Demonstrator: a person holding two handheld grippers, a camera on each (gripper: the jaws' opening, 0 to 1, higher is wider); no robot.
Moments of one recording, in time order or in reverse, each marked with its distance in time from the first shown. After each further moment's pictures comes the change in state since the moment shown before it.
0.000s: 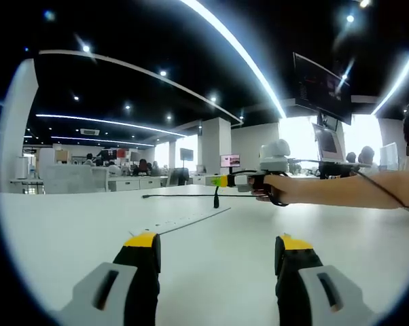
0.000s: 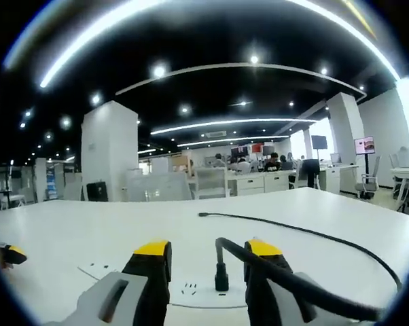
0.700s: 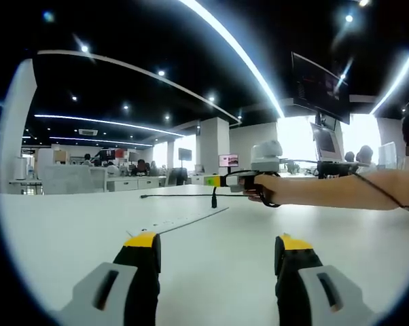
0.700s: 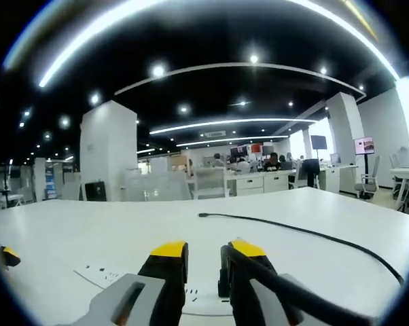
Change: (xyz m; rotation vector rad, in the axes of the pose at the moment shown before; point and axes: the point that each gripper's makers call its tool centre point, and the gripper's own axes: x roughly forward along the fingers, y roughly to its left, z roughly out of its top) left arm 0.002 -0.005 -0.001 0.002 0.001 -0.011; right arm 0.015 -0.001 -0.001 -0.016 0.007 -0.009
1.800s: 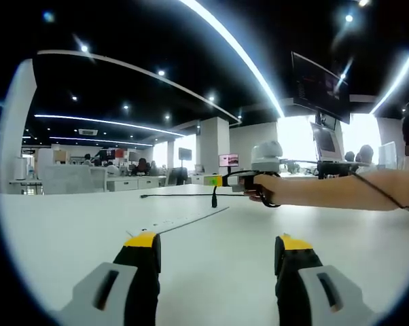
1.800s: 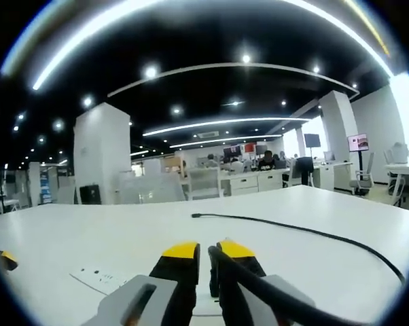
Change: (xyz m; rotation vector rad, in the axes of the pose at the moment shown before) left arm -0.001 -0.002 0.000 0.000 0.002 0.000; right arm -0.004 -0.008 -0.001 0.033 -0.008 -0.041
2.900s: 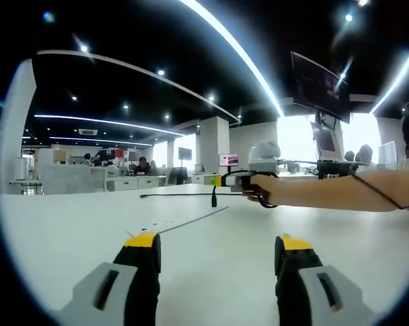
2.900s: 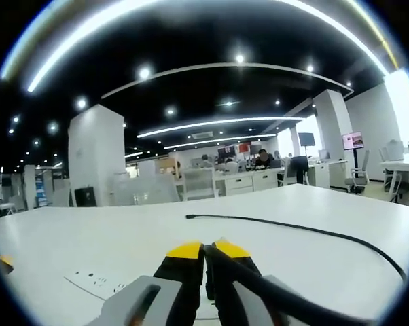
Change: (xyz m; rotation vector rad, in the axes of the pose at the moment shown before) left arm 0.001 0.003 -0.001 0.001 0.003 0.000; right arm 0.005 -0.003 -0.004 0.002 -0.004 -0.036
